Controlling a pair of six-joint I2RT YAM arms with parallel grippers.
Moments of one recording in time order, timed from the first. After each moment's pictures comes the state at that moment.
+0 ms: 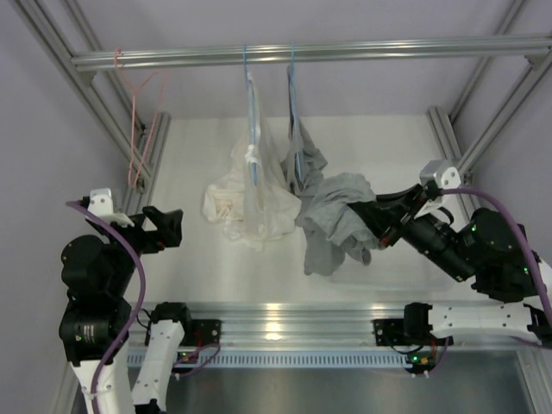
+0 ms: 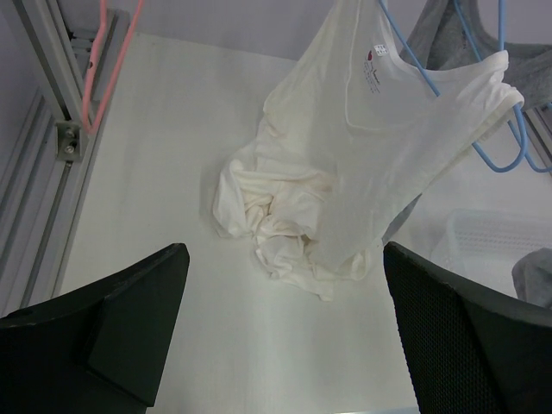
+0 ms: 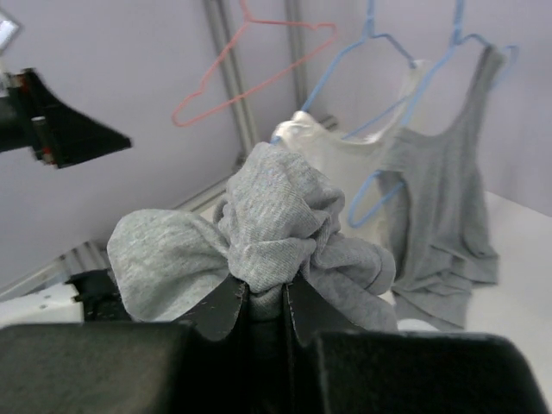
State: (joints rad) left arm 0.06 0.49 1.22 -0.89 0.17 -0.25; right arm 1.38 0.70 1.22 -0.37 0.48 0.06
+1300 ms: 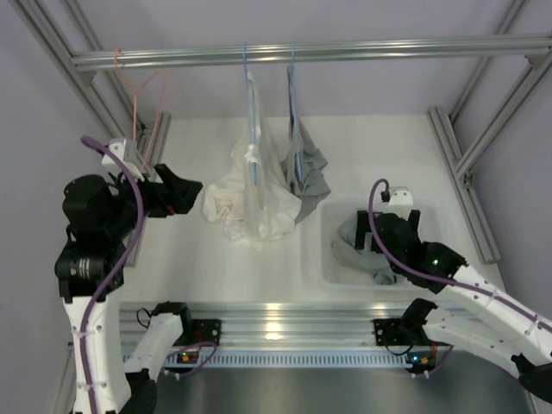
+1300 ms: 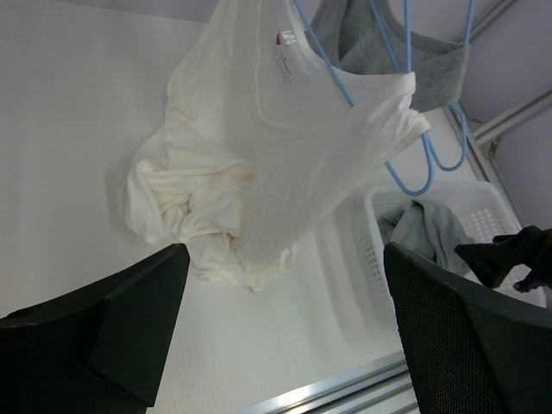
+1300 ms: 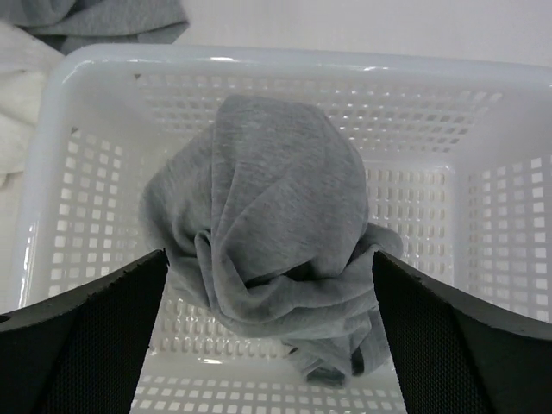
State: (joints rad) left arm 0.03 0.74 1.35 -0.87 0.38 -0.31; right arm 0.81 0.77 0.72 -0.68 0.64 0.50
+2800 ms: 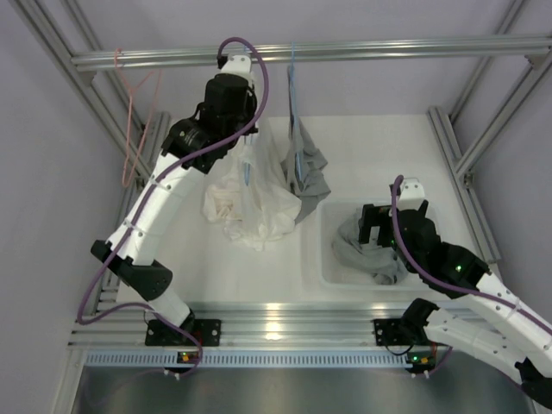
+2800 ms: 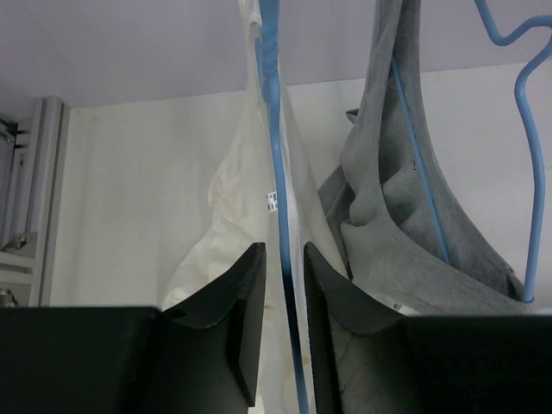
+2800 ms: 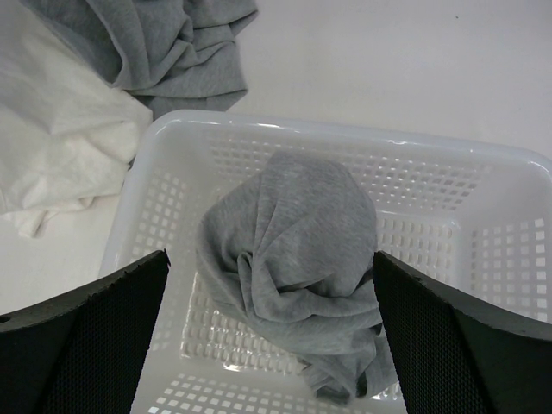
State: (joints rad) left arm -0.61 1.65 2.08 -0.83 -0.45 -0.22; right arm 0.81 0.67 0.83 -0.68 0.58 0.38
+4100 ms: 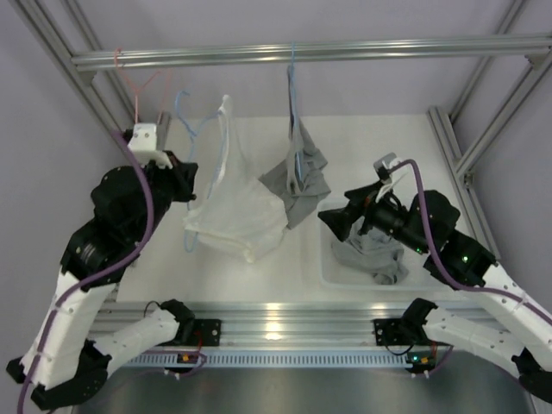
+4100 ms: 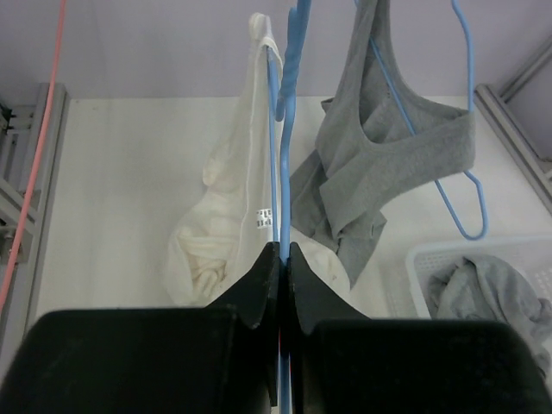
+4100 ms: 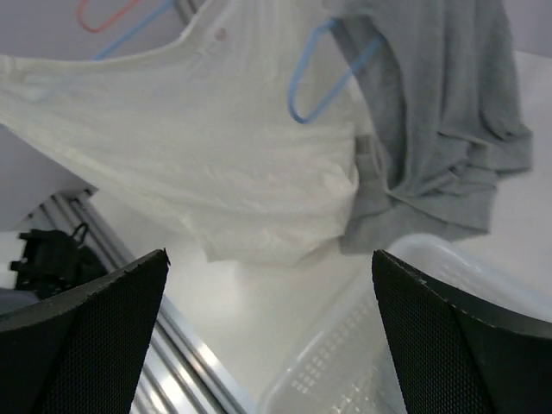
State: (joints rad) left arm -0.61 0.94 1.49 -0.71 -0.38 -0.26; right arm 0.81 0.70 0.93 -0.39 0.04 0.27
